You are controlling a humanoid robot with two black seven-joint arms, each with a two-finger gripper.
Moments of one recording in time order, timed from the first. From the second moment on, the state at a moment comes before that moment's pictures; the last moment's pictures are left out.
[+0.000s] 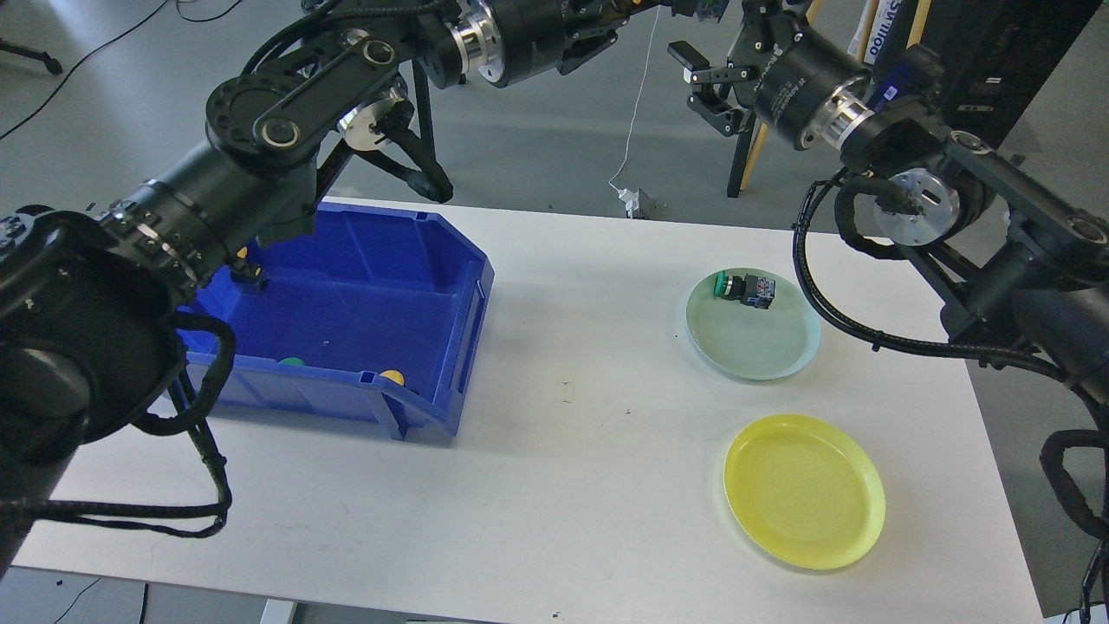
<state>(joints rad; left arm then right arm) -1.36 0.01 -0.51 -0.53 0.66 -0.49 -0.19 0.99 -0.35 0.72 1.02 -0.27 0.20 0.11</state>
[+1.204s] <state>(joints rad) -1.36 -0.01 -0.50 -0.46 0.58 -0.49 -0.18 1.03 -0.33 0.71 1.01 -0.28 0.21 0.11</state>
